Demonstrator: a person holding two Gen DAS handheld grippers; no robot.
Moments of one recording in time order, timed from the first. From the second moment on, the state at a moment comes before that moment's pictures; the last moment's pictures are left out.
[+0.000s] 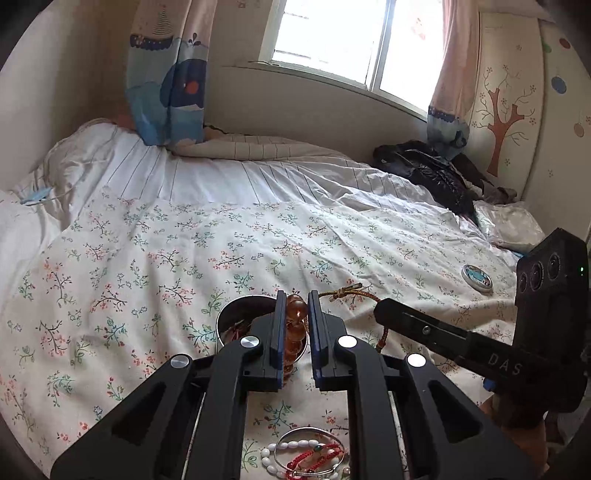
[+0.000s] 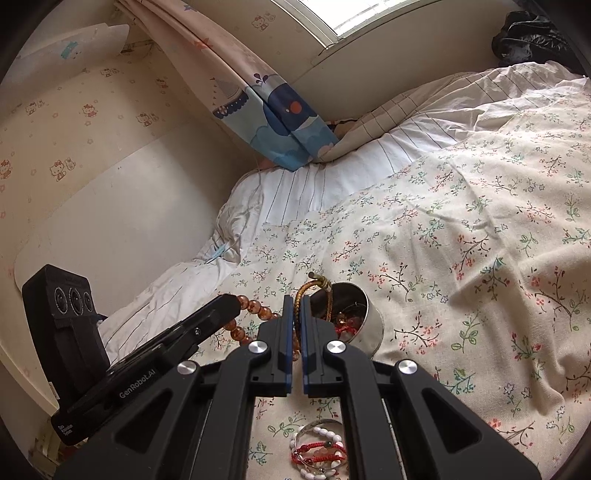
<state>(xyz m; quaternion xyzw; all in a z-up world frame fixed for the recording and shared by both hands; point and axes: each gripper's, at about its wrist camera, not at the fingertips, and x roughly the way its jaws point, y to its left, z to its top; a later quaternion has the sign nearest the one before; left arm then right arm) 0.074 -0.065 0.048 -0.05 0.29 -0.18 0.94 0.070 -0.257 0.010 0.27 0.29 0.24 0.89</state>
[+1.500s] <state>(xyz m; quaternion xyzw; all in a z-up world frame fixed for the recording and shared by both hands) 0.129 -0.038 -0.005 -0.06 0.40 -0.04 0.91 0.122 -0.244 -0.036 0.16 0.42 0.14 0.88</state>
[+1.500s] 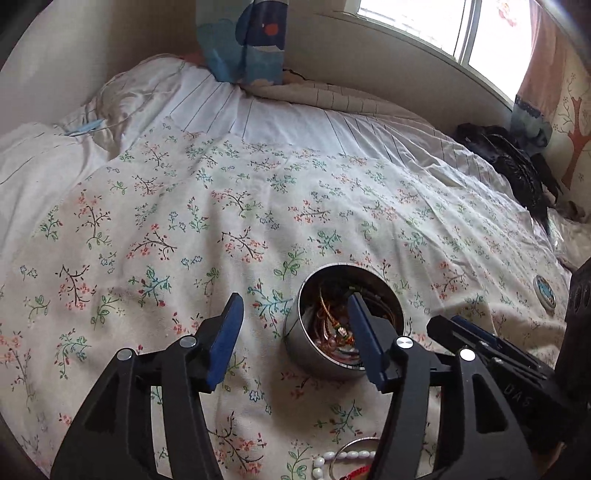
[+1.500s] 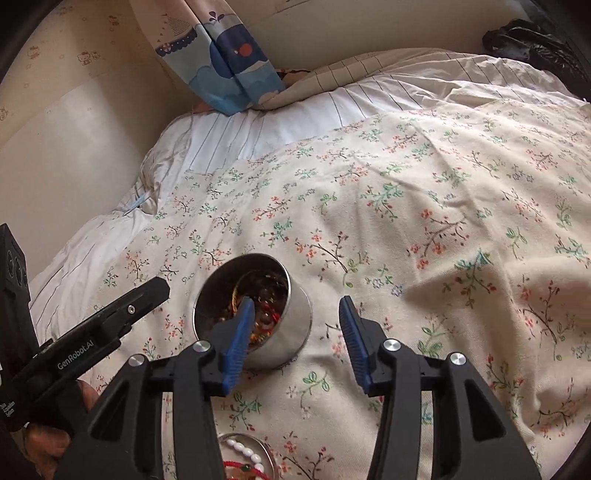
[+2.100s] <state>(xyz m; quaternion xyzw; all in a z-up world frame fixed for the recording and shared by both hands) 0.082 -0.091 -0.064 0.15 0.50 -0.12 0.85 0.065 -0.278 -0.051 0.19 0.44 0.11 0.87</state>
